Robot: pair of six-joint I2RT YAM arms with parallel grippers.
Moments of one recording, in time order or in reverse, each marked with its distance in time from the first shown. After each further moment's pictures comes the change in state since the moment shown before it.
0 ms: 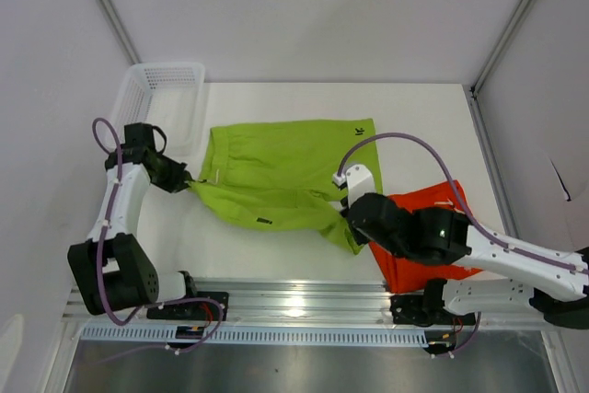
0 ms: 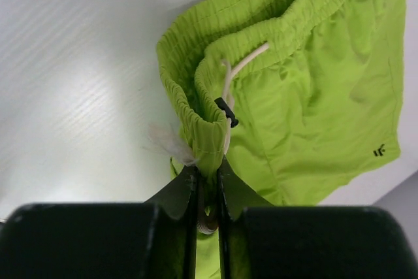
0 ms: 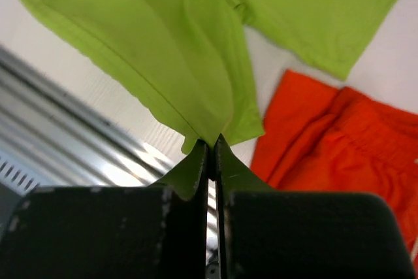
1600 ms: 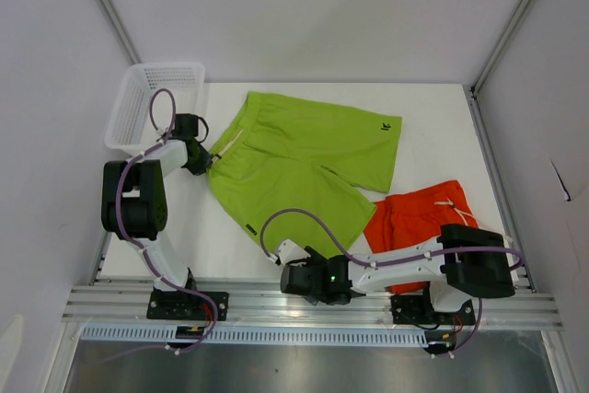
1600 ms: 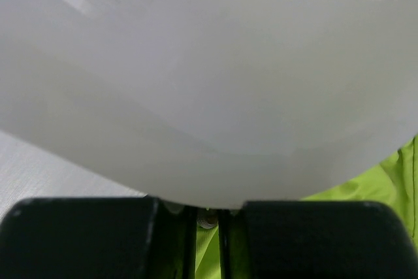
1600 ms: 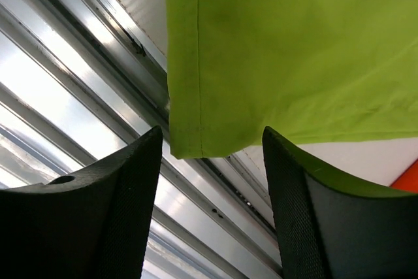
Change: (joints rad) left arm -0.199 0.517 0.090 0.483 -0.264 0.153; right arm 0.216 0.555 -0.277 0.425 -0.118 0.024
